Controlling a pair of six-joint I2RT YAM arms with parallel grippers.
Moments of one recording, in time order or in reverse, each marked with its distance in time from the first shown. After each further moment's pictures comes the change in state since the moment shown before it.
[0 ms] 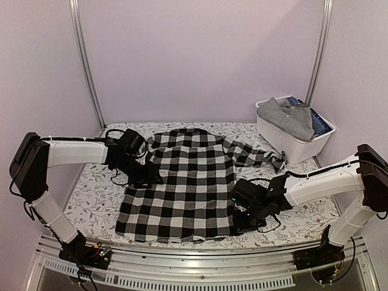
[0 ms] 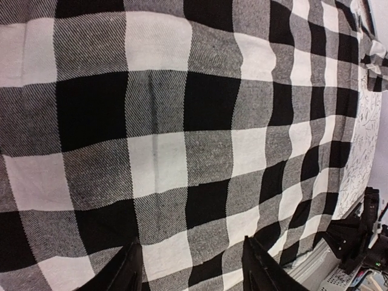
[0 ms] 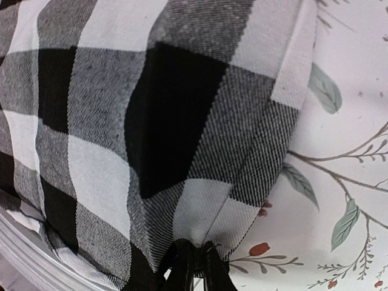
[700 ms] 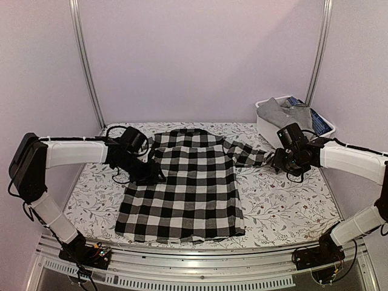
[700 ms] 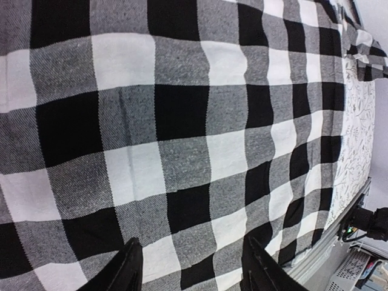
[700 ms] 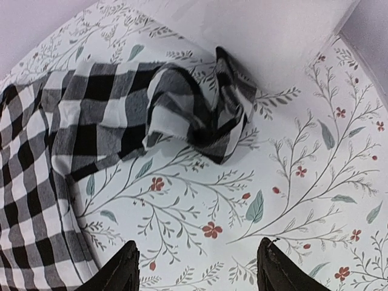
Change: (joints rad) left arm -0.021 -0.002 0.001 0.024 -0.003 0.046; right arm -0.577 -0.217 0.093 -0.041 0.366 -0.094
